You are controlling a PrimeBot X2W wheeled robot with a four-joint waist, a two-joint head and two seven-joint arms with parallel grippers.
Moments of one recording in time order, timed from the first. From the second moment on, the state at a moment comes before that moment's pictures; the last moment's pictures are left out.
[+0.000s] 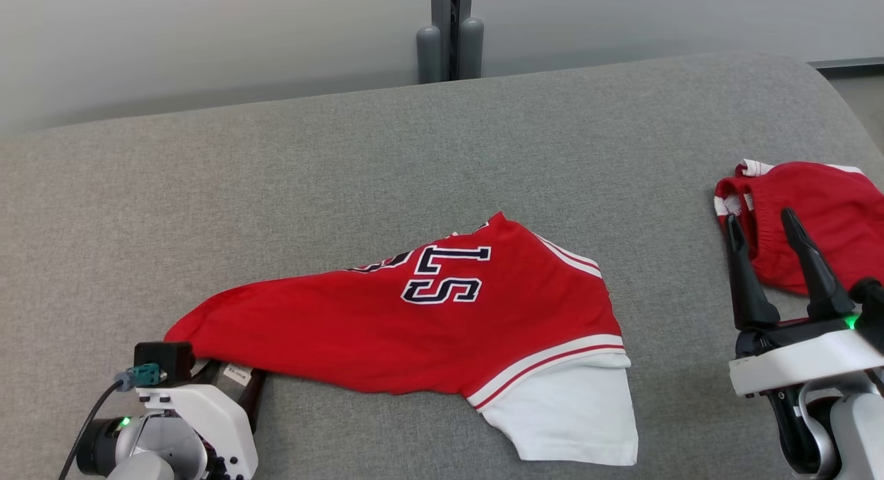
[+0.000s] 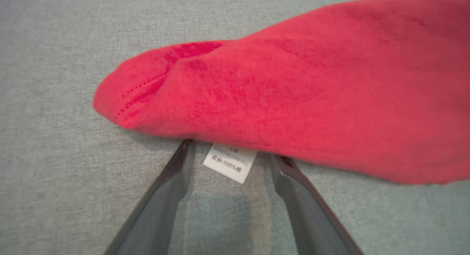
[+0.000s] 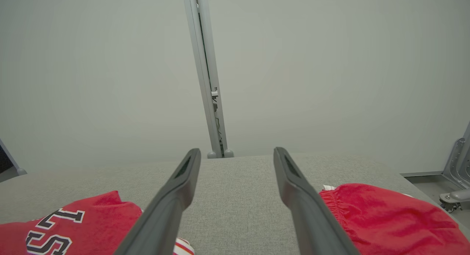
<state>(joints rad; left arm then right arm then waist) -0.18 0.32 -0.35 0.43 -0.59 0.04 0.14 -0.19 -0.17 0.04 0.12 0.32 0.13 -0.20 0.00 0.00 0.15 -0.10</state>
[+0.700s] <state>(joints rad) -0.26 0.32 -0.38 0.43 -0.59 0.00 0.12 -0.19 -0.16 0.02 0.13 0.32 0.13 -0.21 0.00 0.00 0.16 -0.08</state>
